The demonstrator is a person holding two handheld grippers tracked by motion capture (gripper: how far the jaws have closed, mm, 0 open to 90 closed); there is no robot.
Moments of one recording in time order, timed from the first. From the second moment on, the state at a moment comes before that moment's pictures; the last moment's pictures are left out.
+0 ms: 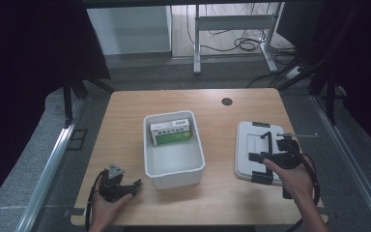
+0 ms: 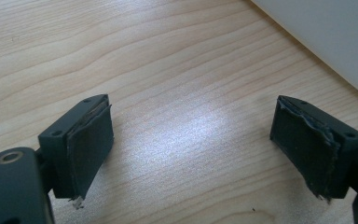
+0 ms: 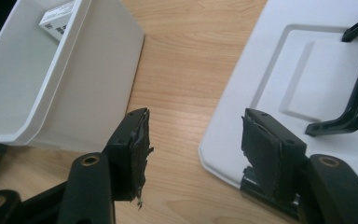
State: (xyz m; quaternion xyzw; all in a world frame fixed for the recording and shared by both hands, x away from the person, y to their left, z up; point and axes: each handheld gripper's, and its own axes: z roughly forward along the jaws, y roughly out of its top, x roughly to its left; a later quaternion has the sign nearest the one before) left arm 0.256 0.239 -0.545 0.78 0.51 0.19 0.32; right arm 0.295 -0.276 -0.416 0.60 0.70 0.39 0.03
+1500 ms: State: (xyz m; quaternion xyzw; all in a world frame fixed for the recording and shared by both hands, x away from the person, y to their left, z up) left arm 0.256 0.239 -0.545 0.78 0.51 0.19 0.32; right arm 0.360 -0.311 -0.416 0.66 0.68 0.32 0.03
